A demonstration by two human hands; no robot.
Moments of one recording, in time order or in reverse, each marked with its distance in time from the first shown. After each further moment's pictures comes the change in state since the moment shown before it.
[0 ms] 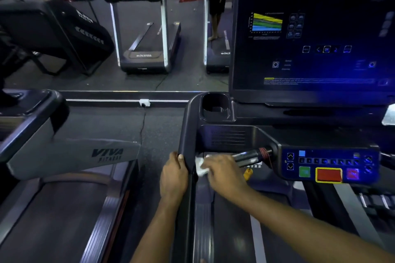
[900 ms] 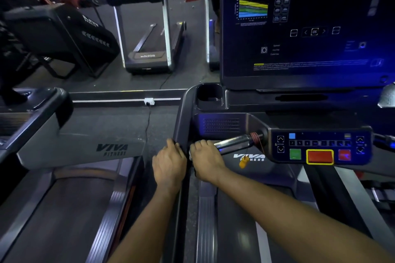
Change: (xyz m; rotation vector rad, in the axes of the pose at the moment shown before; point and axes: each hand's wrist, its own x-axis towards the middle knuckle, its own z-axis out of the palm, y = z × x) left_hand -0.020 0.009 0.010 0.411 0.275 0.194; right_hand 0.013 -0.012 0.029 -0.507 -0.215 -0.074
